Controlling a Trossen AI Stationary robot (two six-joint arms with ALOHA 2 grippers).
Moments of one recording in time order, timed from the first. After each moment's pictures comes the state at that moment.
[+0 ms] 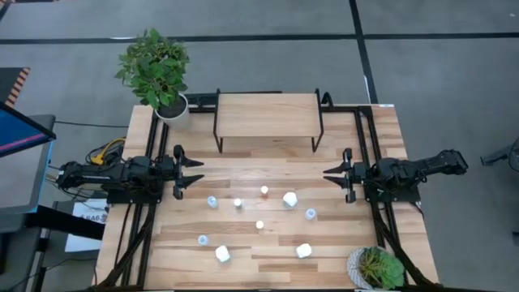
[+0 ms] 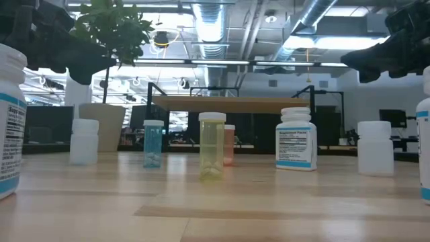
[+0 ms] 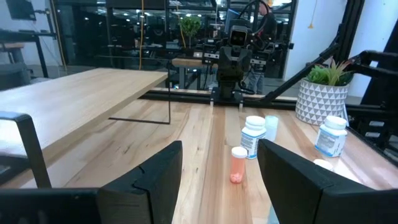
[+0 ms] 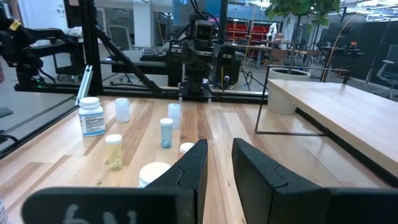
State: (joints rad) left arm -0.04 0.05 0.01 0.04 -0.14 -0.07; right arm 0.20 0.06 0.01 0.05 0.25 -0.05
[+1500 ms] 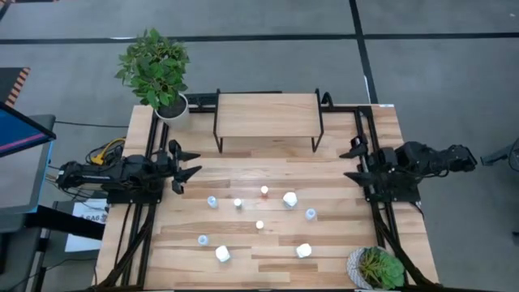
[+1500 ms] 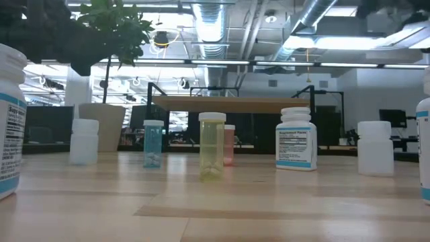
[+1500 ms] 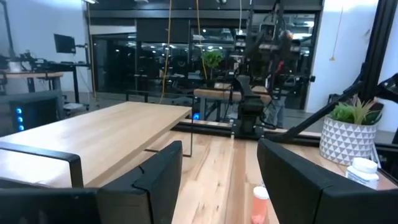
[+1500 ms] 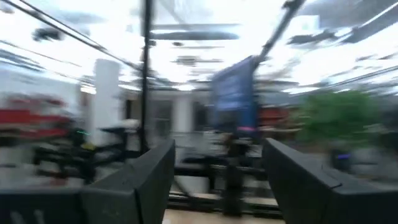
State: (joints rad) left arm -0.04 0.05 0.01 0.18 -0.25 -0.03; right arm 0.18 0.27 0.31 0.38 0.00 -0.01
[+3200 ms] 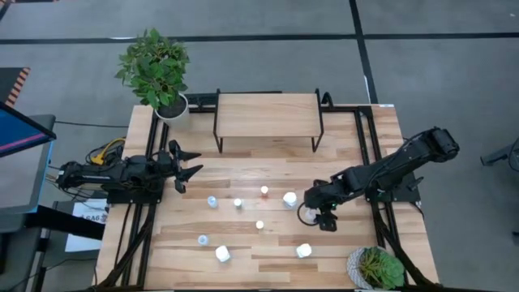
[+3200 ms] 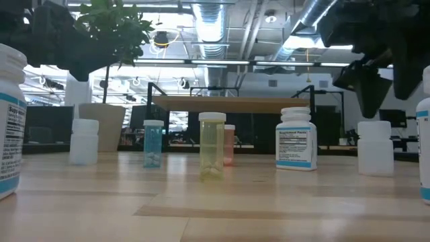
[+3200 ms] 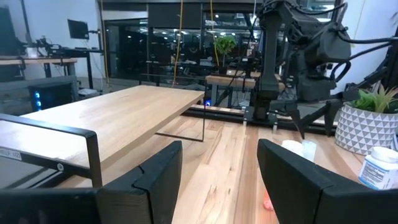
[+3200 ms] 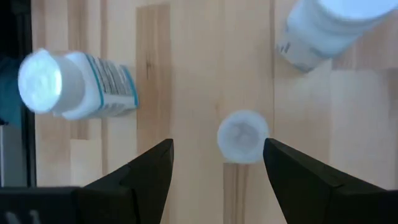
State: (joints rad) left arm -0.04 0.05 0.01 0.11 -0.30 -0.05; right arm 0.33 1.37 0.83 -0.57 -0.12 0.42
